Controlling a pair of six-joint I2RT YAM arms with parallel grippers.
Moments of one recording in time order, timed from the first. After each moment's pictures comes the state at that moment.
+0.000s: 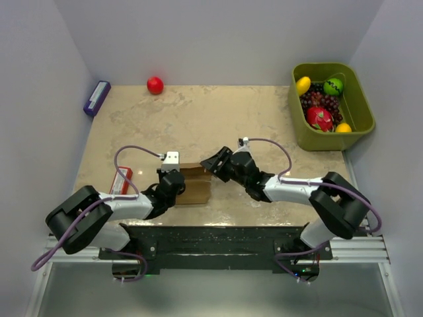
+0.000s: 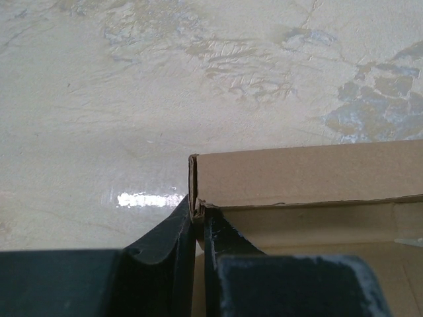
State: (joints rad) left arm -0.79 1.36 0.32 0.47 -0.76 -0.37; right arm 0.83 1.55 0.67 0.48 0.11 1.25
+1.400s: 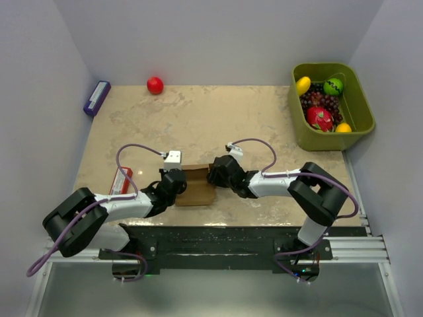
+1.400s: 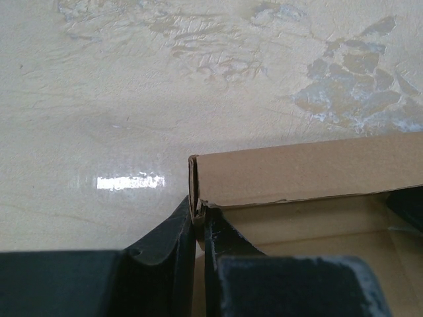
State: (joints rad) left arm -0.79 1.33 0.37 0.32 -0.65 -0.44; right arm 0.89 1.71 0.80 0.18 0.31 0.97
